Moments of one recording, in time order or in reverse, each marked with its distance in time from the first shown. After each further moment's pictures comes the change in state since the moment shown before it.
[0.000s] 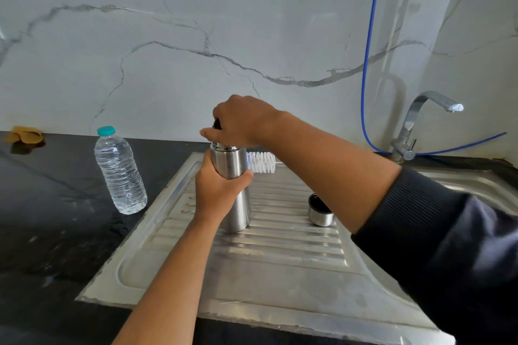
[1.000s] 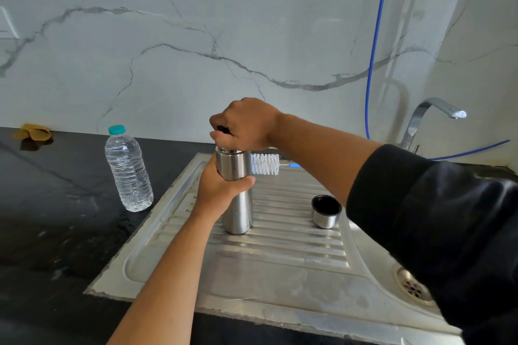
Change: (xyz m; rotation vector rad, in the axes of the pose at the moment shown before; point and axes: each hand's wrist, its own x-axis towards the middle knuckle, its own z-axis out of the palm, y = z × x) left_hand 0.009 -0.007 -0.014 -0.129 -0.179 -0.050; right_hand 0.012 0.014 0.016 -0.087 0.158 -0.340
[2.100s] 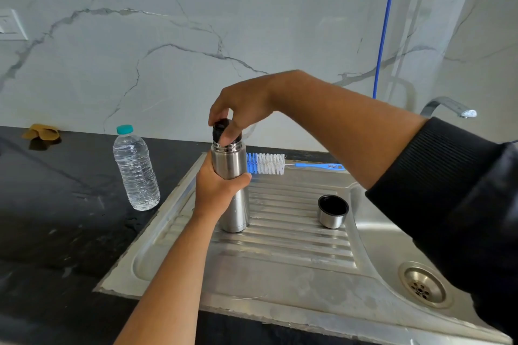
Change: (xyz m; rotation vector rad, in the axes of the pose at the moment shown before) left_hand -0.005 0.002 -0.011 0.044 0.126 0.025; right_hand 0.029 0.000 -0.059 0.270 -0.514 0.122
